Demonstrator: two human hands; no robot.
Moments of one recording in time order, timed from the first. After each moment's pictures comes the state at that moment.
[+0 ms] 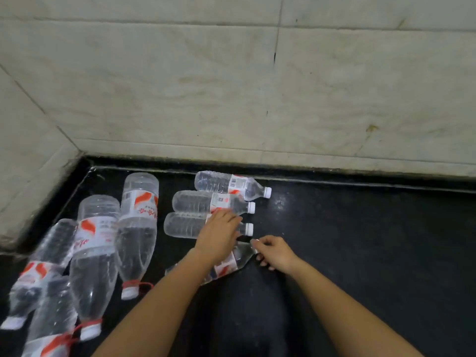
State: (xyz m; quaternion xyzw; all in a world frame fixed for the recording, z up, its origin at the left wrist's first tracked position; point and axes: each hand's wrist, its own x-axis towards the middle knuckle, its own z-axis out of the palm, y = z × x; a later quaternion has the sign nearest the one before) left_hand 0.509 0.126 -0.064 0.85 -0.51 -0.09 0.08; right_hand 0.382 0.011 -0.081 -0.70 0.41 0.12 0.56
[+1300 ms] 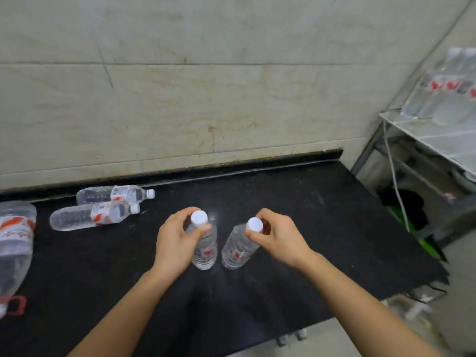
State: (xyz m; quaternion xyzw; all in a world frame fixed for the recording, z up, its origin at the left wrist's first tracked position) left_hand 0.253 0.075 0.037 0.77 -0.38 -0.14 0.49; right_hand 0.067 -0.055 0.058 -0.84 0.37 -0.17 0.35
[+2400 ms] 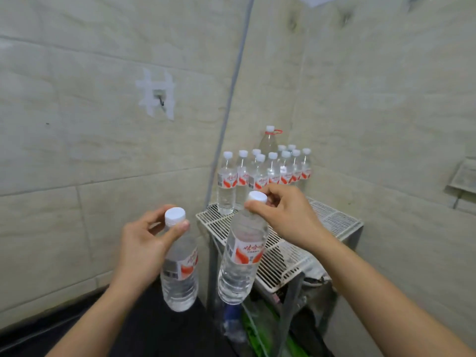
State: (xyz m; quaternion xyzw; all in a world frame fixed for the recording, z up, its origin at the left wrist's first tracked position) left_hand -0.081 -0.358 0.219 0.53 -0.47 -0.21 0.67; right_hand -0.299 -0.425 0.276 -0.77 0.41 -0.42 0.22
